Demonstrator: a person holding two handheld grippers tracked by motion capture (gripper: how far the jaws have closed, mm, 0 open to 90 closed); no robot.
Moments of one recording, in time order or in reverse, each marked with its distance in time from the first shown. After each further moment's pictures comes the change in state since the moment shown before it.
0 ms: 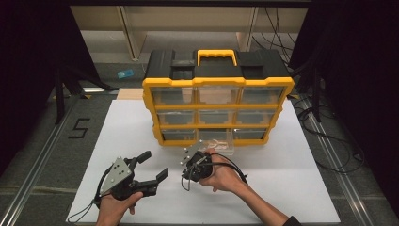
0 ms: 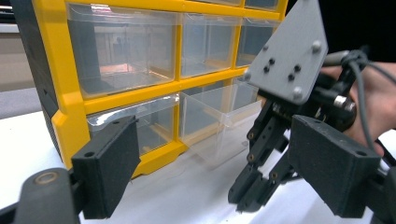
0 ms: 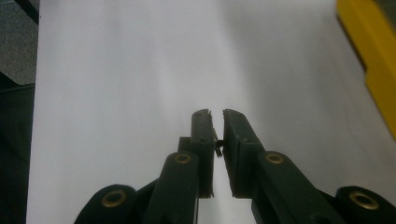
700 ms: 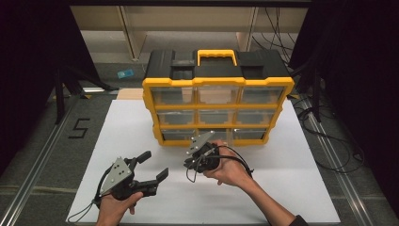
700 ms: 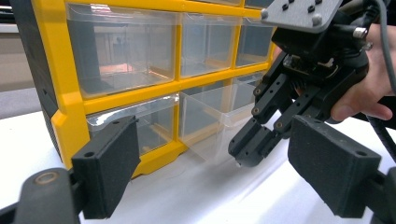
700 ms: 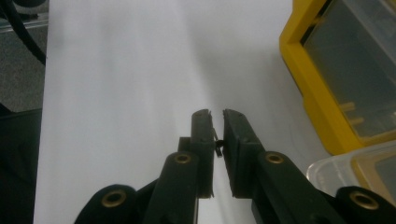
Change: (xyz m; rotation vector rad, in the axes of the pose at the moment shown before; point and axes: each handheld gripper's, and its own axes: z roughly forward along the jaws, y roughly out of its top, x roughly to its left) left arm 0.000 0.000 0.000 -0.001 -0.001 0.000; right arm -0.007 0.006 -0.035 -0.113 -0.071 0.011
